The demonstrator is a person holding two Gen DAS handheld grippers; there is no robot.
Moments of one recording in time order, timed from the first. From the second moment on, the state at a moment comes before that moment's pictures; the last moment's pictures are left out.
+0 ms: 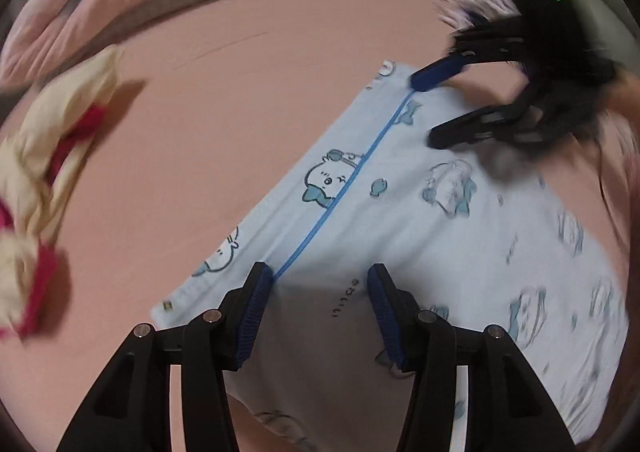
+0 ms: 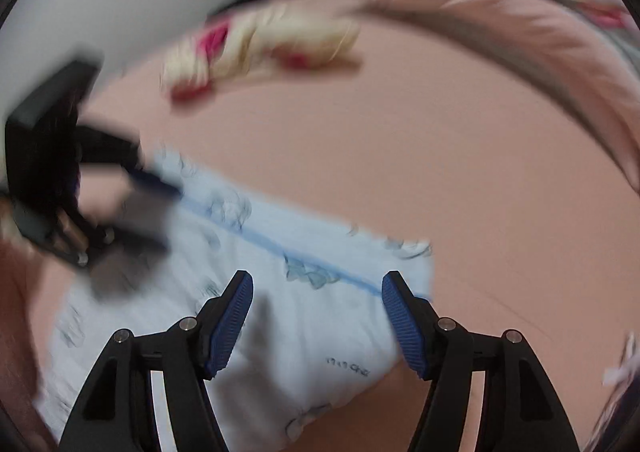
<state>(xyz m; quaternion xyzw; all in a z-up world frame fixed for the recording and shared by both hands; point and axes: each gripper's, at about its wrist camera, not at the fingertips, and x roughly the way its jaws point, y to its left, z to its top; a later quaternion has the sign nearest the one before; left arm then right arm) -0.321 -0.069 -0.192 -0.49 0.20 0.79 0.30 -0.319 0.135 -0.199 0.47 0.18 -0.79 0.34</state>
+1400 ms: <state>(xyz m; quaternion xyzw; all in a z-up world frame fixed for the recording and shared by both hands) -0.030 -0.102 -0.194 -0.54 -0.41 0.72 0.12 -0.066 0.248 -0.203 0.57 -0.10 -0.80 0.19</state>
